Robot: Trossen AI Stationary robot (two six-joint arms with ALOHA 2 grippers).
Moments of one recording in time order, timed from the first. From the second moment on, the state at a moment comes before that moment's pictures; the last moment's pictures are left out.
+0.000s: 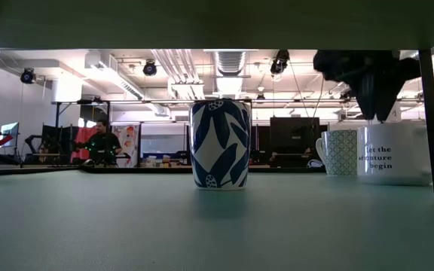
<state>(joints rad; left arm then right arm) -0.88 0.72 1.52 -1.47 -1.18 -1.08 0.01 1.43 1.08 -1.17 -0.05 1.15</state>
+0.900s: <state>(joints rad) -0.88 0.72 1.52 -1.47 -1.15 -1.08 0.00 1.38 1.10 -1.18 -0.03 0.79</state>
